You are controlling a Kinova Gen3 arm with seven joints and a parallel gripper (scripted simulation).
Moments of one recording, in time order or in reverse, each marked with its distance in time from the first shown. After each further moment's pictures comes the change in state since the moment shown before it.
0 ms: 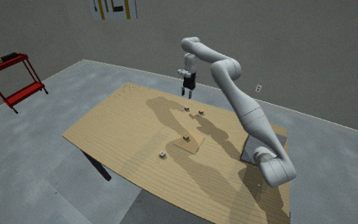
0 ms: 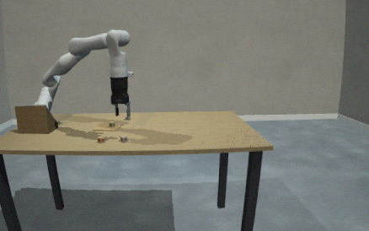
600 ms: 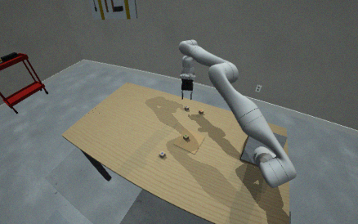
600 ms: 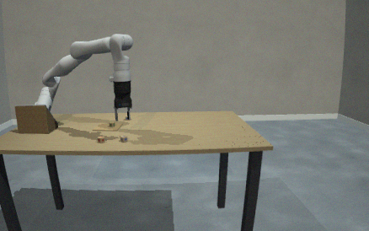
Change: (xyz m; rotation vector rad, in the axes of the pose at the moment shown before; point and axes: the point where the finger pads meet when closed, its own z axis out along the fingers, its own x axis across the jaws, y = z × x) arm -0.001 0.001 0.018 -0.005 -0.001 -0.583
